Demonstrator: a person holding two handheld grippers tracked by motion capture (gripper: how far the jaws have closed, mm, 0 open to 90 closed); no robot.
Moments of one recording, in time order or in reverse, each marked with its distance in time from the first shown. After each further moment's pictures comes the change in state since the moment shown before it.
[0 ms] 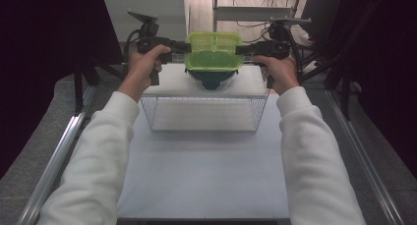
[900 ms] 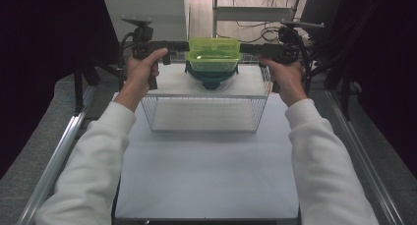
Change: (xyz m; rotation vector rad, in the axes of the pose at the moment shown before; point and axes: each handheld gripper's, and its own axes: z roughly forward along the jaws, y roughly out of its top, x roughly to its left) left arm -0.006 -0.022 -0.019 -0.123 0.064 0.127; right arm 0.001 -0.016 -0.026 -0.123 -0.004 -0.107
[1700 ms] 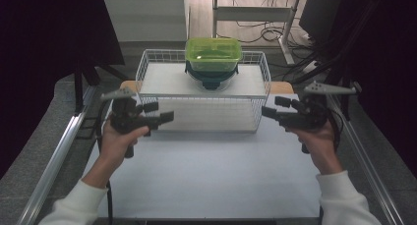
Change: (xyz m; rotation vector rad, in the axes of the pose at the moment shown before) left arm -0.018 -0.170 -0.075 0.053 0.066 0.278; right arm 0.005 -0.132 -0.094 0.015 -0.024 -0.296
